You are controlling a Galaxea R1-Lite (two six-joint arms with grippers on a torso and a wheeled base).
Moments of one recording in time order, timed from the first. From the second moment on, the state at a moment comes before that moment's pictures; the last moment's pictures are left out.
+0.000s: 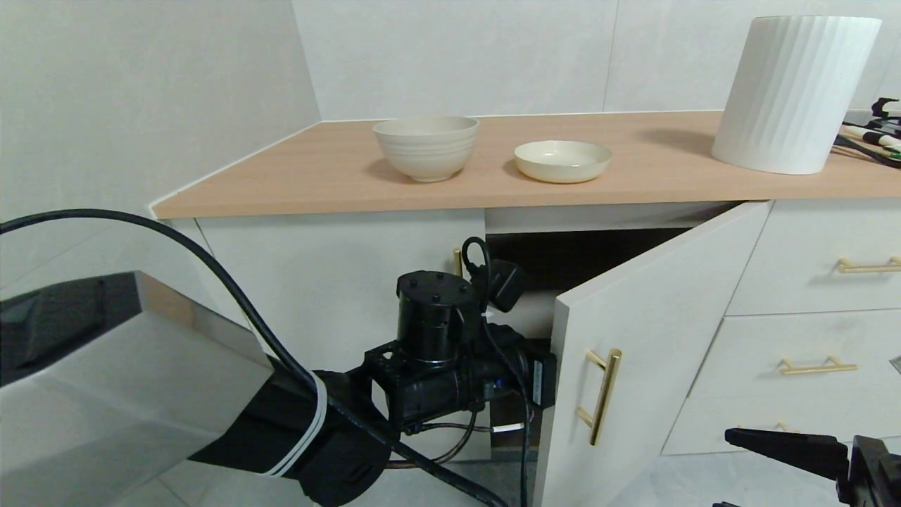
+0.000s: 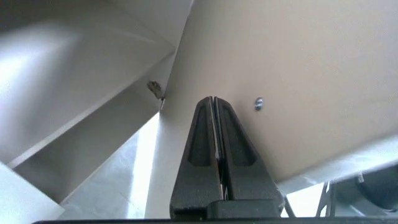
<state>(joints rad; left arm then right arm) -0.79 2.06 -0.93 -0.91 -0.28 -0.29 0.61 1.02 -0.25 -0.52 0.30 0.25</state>
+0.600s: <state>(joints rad) -0.80 2.13 -0.97 -0.95 -0.28 -0.30 0.61 1.03 -0.25 -0.51 0.30 0.25</state>
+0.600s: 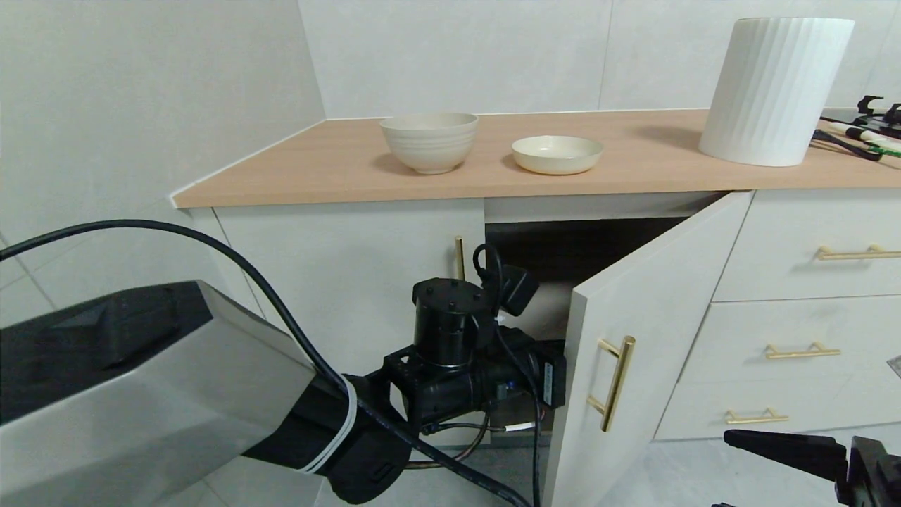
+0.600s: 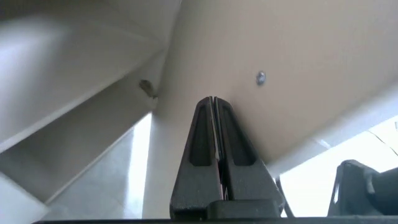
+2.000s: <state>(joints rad) -0.89 2.11 -1.04 -0.97 -0.23 -0.42 0.65 0.82 -0.23 -0.46 0.74 0.25</state>
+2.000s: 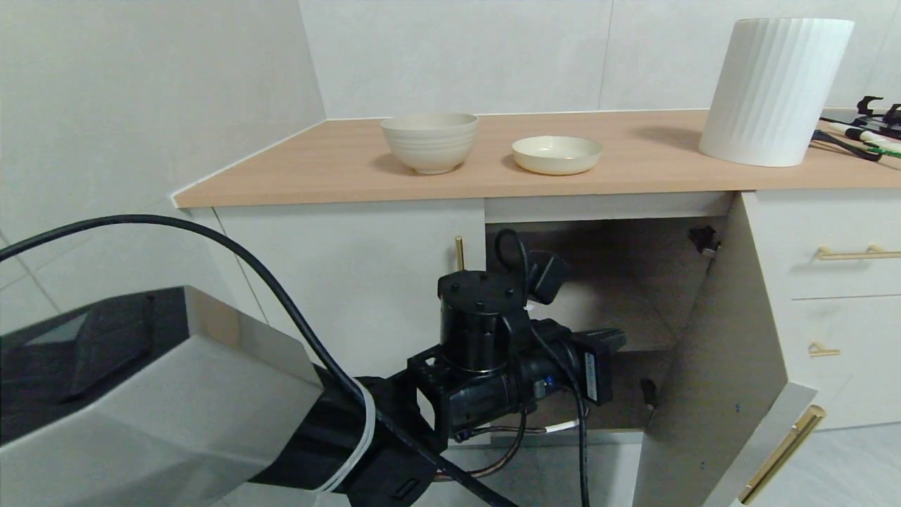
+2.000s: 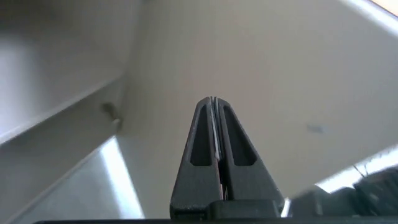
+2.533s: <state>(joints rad) -1.07 2.19 -1.16 -0.85 -0.26 -0.42 0.65 0.81 -0.23 -0.46 0.74 0.25</state>
